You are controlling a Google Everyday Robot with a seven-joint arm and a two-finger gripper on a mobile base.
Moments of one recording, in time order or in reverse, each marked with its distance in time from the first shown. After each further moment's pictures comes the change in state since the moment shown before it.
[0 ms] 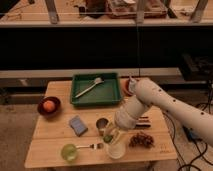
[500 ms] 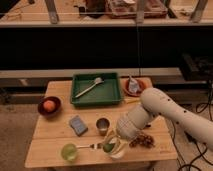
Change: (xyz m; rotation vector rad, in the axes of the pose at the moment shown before) arm -0.019 0.022 -0.003 0.069 -0.069 -0.042
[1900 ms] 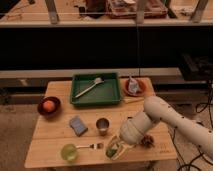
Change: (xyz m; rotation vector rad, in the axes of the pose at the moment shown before) arm 0.043 0.012 0.024 -0.046 -0.130 0.069
